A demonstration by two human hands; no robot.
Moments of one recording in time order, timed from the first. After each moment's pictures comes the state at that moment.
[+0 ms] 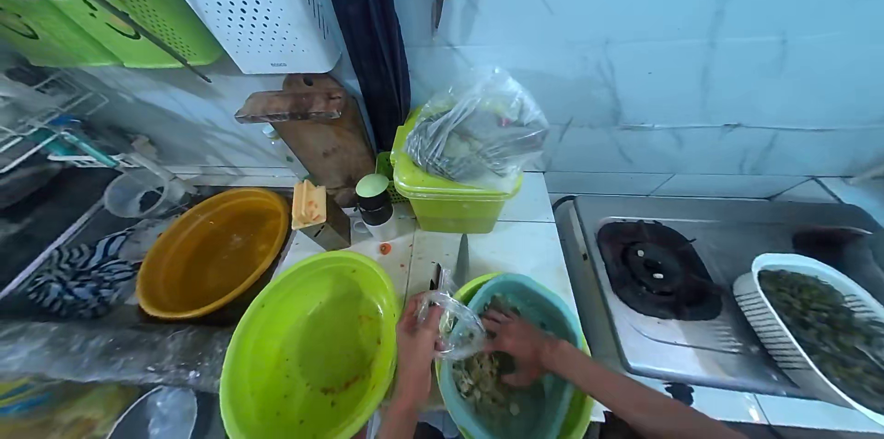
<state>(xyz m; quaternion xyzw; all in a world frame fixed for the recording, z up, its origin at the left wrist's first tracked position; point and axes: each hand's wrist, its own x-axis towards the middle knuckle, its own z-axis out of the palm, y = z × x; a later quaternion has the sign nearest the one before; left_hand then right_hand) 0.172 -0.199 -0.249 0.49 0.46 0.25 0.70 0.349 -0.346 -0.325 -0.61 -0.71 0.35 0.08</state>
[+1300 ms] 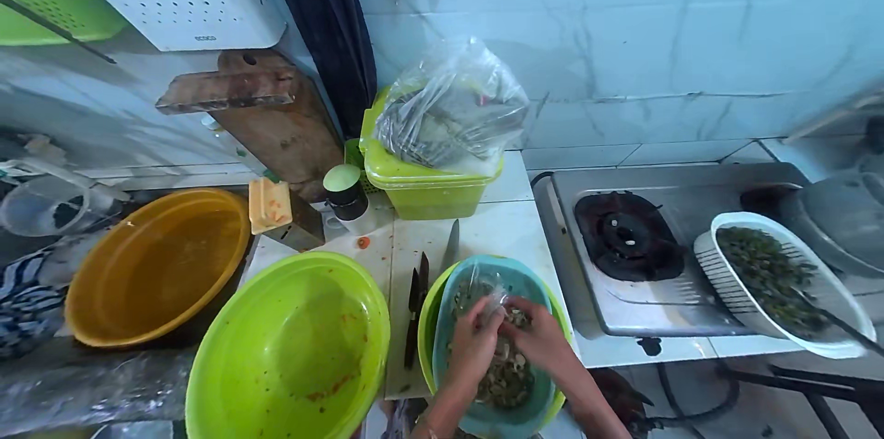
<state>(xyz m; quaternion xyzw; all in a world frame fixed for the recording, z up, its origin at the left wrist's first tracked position) 0.211 -0.255 -0.258 0.60 0.33 -0.02 0.73 0.303 -0.377 -0.254 -0.83 -0.16 0.35 0.40</state>
